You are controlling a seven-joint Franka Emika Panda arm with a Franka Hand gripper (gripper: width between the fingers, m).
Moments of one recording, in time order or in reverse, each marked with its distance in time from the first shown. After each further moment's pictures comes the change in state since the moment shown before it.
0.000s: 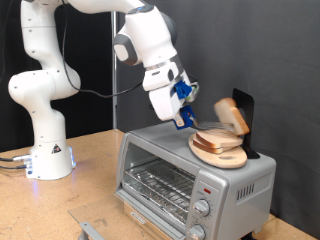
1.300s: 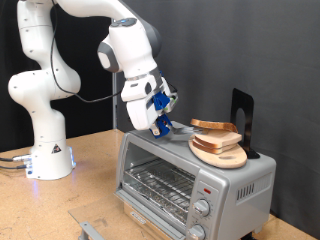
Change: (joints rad) arm -0.015 -0.097 -0.008 -0.163 0.003 -0.001 0.000
